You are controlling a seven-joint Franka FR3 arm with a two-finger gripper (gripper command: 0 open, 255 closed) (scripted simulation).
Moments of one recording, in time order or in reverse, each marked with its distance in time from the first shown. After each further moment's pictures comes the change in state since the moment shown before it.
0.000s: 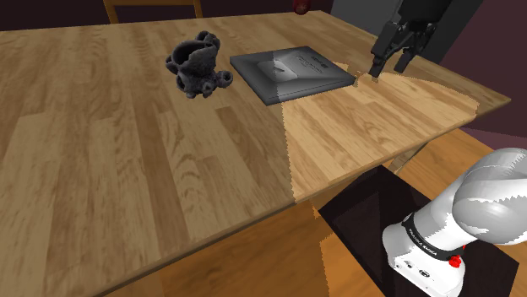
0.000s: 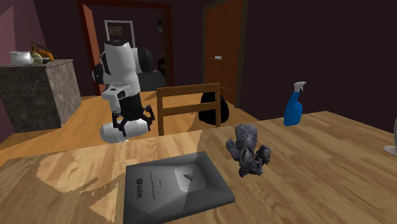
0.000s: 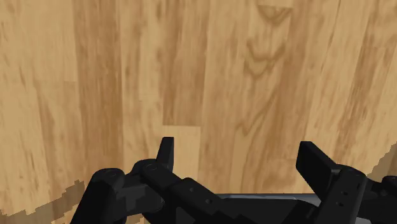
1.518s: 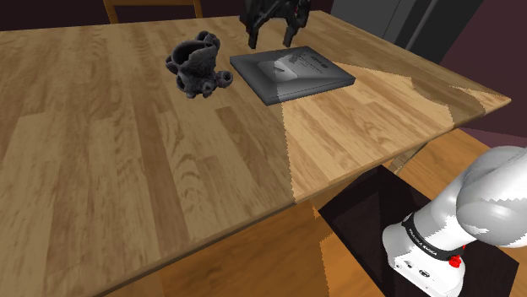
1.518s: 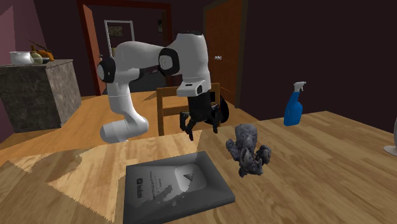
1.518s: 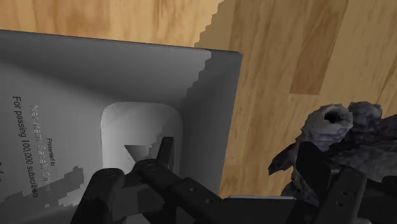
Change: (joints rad) arm 0.084 0.624 0.274 0.563 0.024 0.189 0.310
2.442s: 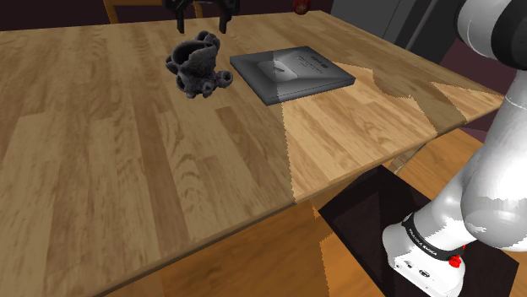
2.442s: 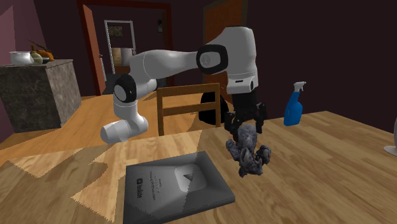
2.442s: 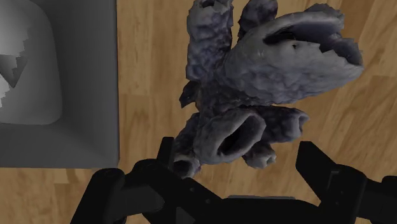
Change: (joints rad) arm 0.139 0.482 0.086 0.620 -0.194 -0.100 0.186
